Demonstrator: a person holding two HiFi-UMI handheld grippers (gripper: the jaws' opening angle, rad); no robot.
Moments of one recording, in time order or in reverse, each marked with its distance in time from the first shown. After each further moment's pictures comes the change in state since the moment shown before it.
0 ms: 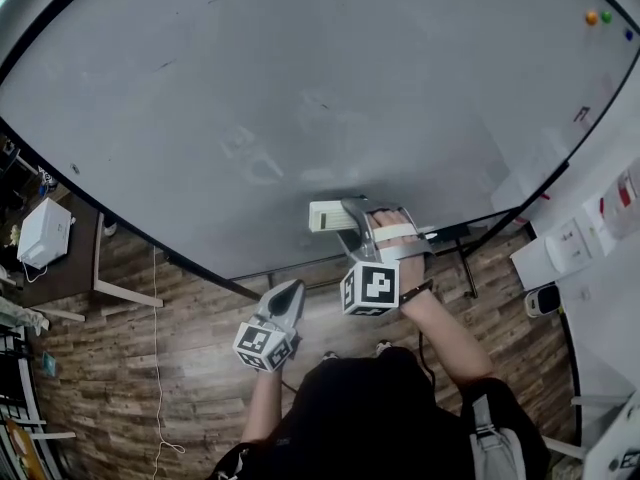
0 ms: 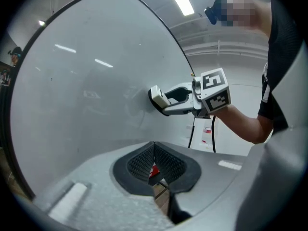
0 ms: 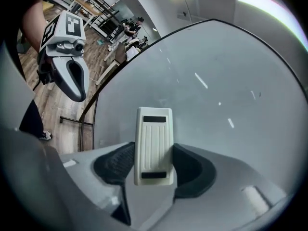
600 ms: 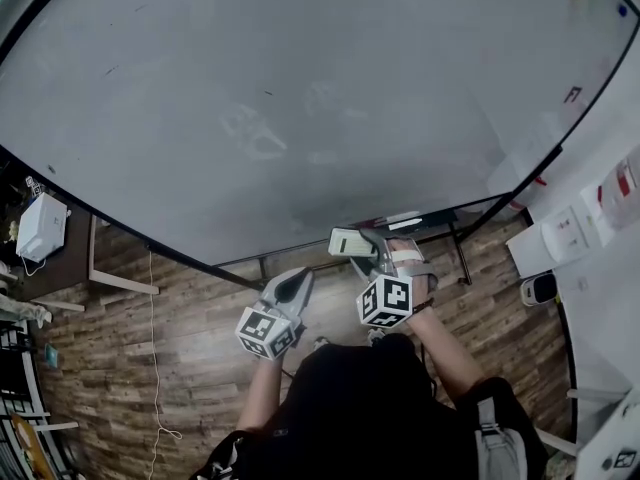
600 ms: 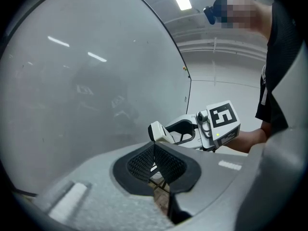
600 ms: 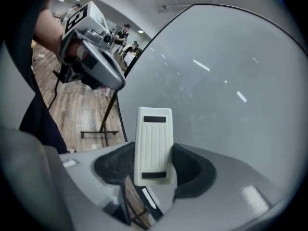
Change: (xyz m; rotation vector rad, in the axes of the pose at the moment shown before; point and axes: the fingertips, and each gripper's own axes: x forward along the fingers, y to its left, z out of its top) left arm 0.048 -0.071 -0.014 -0.003 0.046 -0.079; right arm -0.029 0.116 -0.110 0.252 -0.006 0.205
